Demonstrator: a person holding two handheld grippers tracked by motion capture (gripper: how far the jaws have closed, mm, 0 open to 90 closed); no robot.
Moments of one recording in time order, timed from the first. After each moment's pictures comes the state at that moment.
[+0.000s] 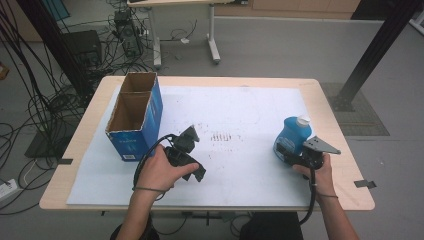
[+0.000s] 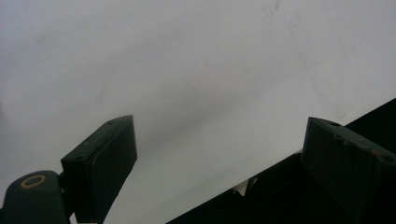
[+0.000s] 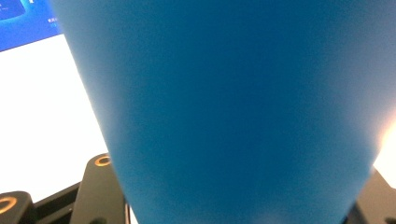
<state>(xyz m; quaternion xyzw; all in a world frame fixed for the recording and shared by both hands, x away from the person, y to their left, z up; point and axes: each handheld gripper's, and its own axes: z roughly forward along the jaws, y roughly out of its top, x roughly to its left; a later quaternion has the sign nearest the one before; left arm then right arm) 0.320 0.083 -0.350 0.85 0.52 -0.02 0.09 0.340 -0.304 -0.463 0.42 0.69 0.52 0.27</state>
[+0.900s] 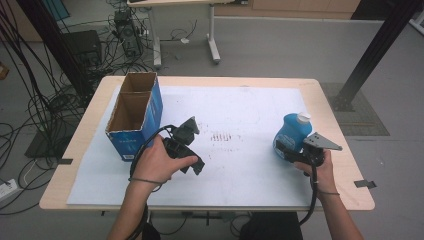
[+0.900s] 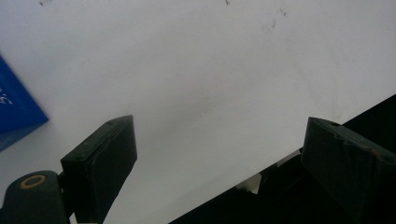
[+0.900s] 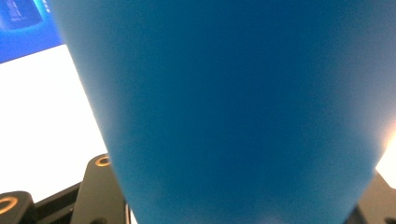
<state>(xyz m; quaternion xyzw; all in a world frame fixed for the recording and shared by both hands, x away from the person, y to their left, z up) 0.328 0.083 -0.318 0.87 0.50 0.00 0.08 0.343 -0.302 -0.445 0.40 0.70 0.53 0.26</state>
